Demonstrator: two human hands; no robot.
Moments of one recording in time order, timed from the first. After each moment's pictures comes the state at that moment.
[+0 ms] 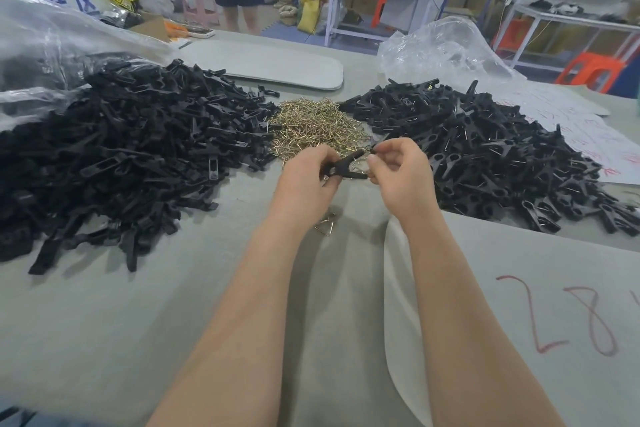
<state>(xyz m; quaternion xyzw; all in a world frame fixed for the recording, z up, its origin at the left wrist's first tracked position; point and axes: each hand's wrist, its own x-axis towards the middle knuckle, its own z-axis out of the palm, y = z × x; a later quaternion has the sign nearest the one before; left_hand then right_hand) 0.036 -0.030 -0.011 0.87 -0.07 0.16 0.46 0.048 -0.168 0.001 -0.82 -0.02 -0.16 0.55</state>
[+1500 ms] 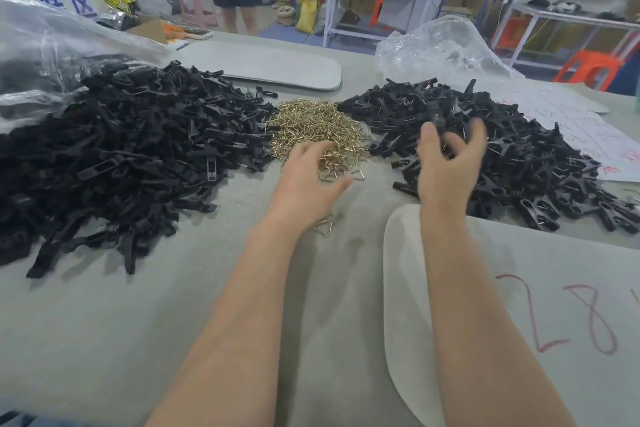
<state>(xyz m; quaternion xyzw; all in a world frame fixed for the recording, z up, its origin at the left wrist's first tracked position) 0.035 -0.030 -0.009 0.88 -0.05 0.13 0.46 0.046 -0.186 0.012 -0.66 0.11 -0.31 0.68</state>
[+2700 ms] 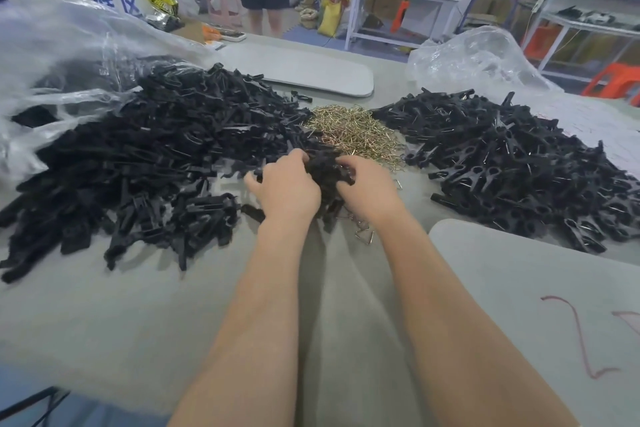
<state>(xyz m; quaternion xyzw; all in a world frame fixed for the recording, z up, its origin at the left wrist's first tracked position) 0.040 0.022 -0.007 0.93 0.19 0.12 0.28 0.064 -0.089 -0.002 -0.95 -0.11 -0.04 0.28</state>
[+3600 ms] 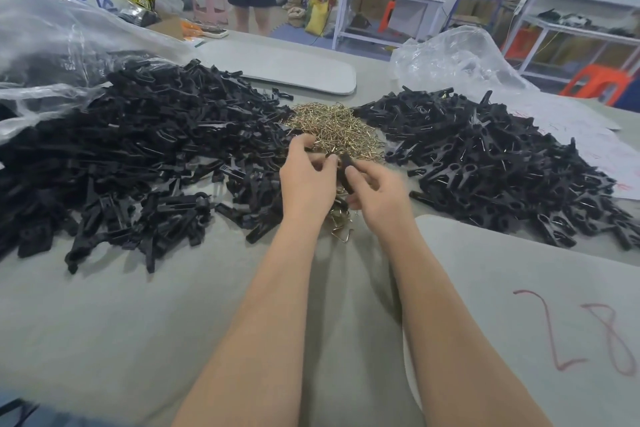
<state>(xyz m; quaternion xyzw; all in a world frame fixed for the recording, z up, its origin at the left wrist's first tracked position) 0.038 -0.025 -0.001 0.73 0.12 0.17 0.66 0.042 -0.128 -0.017 -0.78 -0.09 -0.10 0.61</state>
